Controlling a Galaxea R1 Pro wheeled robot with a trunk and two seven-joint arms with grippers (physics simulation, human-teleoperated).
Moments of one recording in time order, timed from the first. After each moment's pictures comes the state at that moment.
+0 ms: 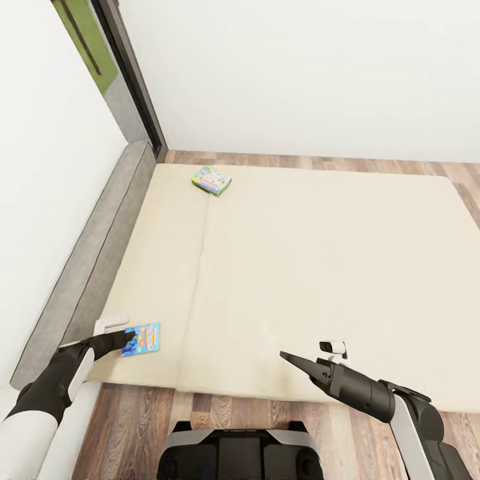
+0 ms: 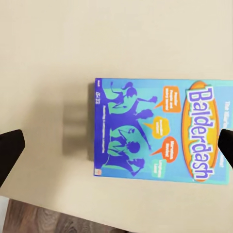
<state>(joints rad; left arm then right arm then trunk) -0.64 0.24 0.16 -0.81 0.13 0.47 -0.12 -0.19 -0.03 -0.17 -1.60 -0.52 0.98 1.20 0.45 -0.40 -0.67</state>
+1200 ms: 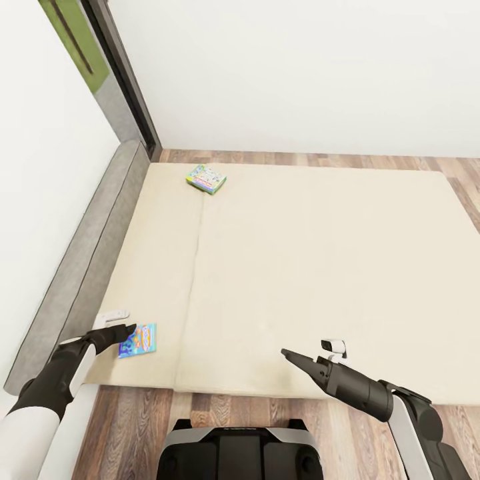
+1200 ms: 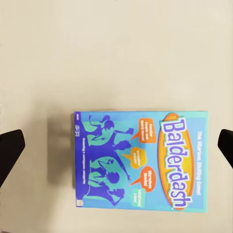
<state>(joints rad) -0.66 0.24 0.15 -0.81 0.13 0.42 -0.13 -0.19 -0.03 -0.17 -1.59 -0.52 0.92 1.17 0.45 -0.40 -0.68</state>
